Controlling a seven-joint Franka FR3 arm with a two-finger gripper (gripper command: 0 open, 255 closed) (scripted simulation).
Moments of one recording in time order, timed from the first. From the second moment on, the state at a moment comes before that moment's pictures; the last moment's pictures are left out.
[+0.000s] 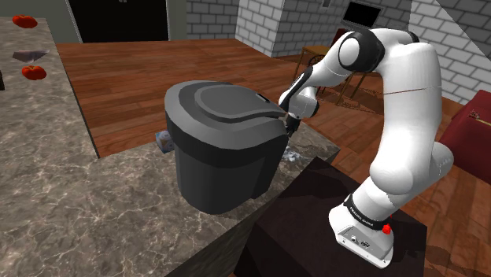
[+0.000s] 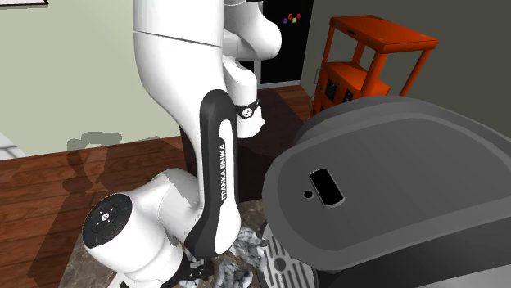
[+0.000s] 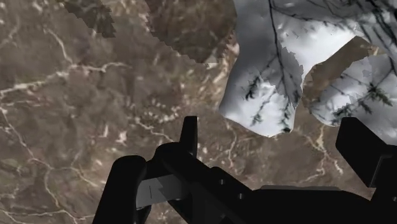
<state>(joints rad) -0.38 0.65 -0.19 -2.12 0.49 2.70 -0.83</state>
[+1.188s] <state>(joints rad) -0.37 0.63 -0.20 -2.13 0.48 2.68 -0.82</state>
